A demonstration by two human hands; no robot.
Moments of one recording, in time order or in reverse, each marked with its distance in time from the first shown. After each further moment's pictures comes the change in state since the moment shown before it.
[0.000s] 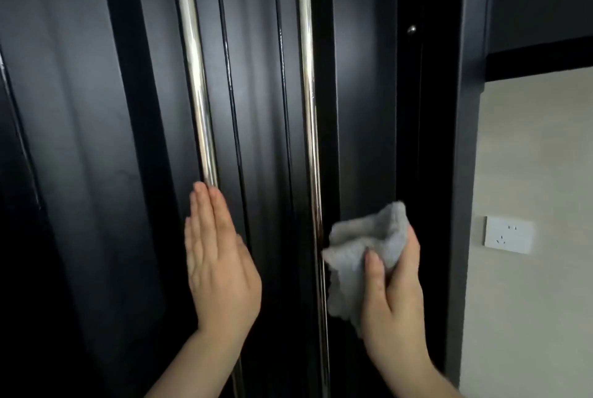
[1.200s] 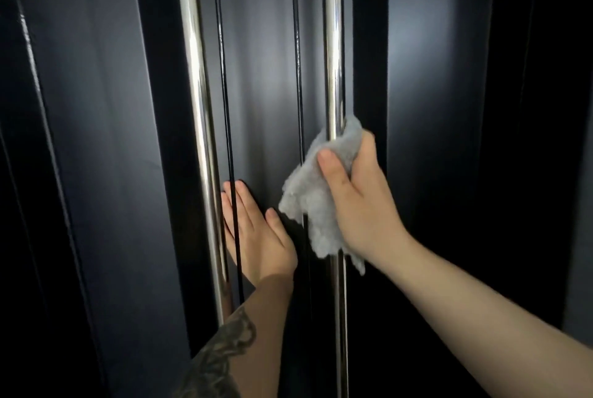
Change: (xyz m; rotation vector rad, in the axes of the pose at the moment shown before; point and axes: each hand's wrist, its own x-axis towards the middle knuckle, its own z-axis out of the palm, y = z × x) left_hand 0.019 -0.034 0.115 0.367 0.232 -0.392; right_hand 0.132 0.015 0.060 0.326 -0.450 -0.023
